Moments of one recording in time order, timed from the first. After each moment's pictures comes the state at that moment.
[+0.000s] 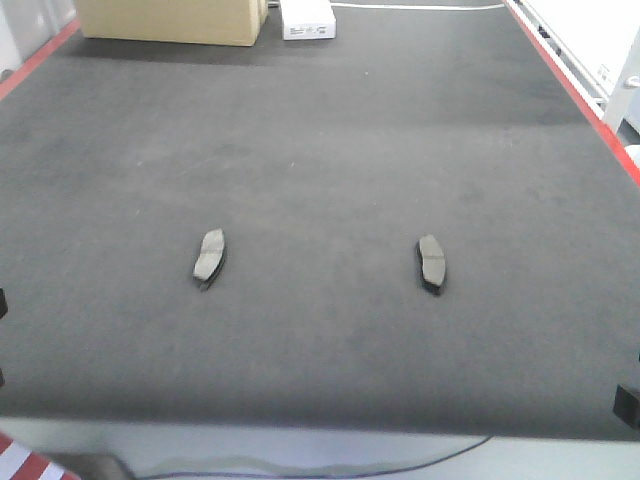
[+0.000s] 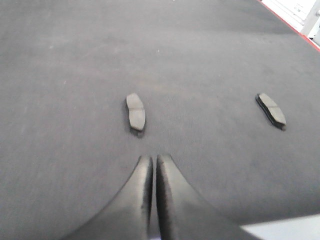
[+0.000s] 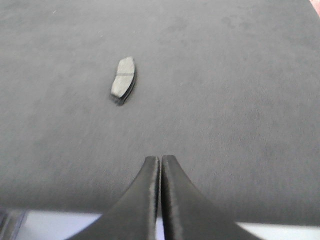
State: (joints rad) left arm -0.38 0.61 -0.57 0.17 0.48 -0.43; right arm 0.26 0.58 -0.47 -0.34 0.55 0.47
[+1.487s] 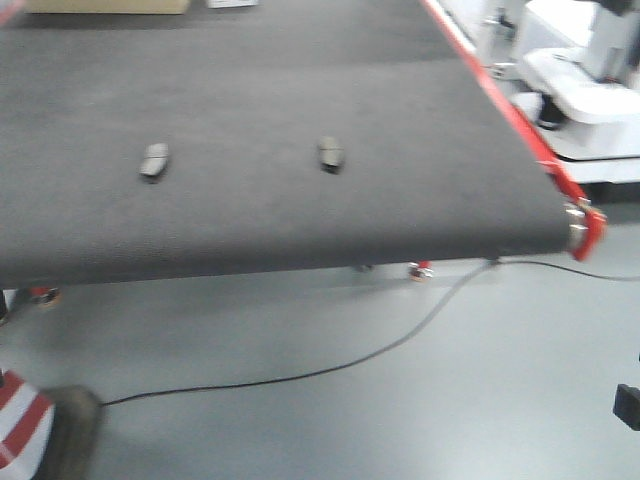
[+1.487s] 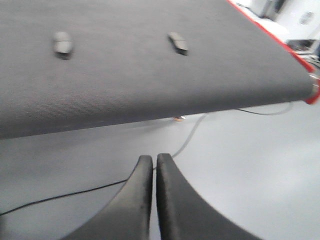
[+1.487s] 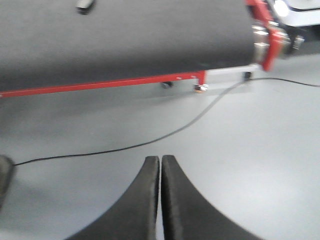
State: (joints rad) left arm -0.38 0.61 -0.57 0.17 0.49 -0.43; right arm 0.26 0.58 -0.47 -0.34 0.55 0.47
